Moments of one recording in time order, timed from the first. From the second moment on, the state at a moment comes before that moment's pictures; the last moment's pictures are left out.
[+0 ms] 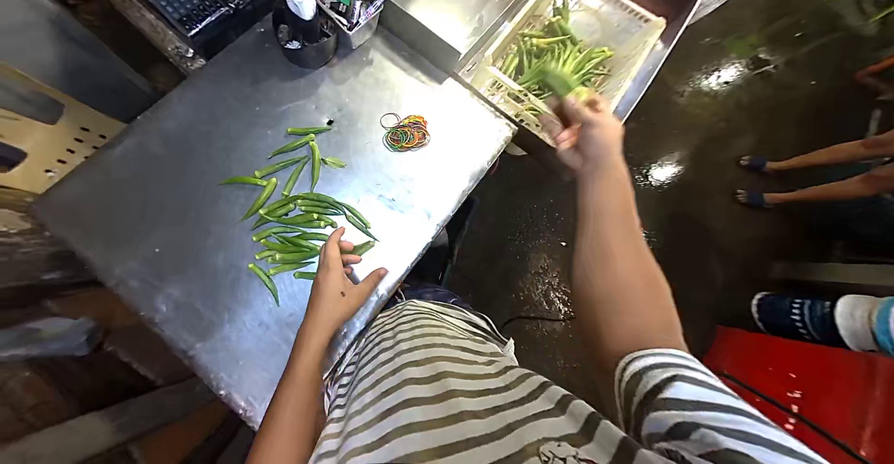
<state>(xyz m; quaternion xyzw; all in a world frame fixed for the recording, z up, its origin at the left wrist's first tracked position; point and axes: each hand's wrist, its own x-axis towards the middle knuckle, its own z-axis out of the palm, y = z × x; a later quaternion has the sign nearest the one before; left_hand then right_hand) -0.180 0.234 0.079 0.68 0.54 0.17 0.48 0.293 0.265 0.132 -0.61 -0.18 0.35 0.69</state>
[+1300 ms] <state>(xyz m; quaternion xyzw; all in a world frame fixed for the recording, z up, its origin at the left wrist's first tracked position) -0.247 0.265 0.054 0.00 0.43 0.62 0.66 -0.095 0.346 0.048 -0.57 -0.74 0.29 0.19</state>
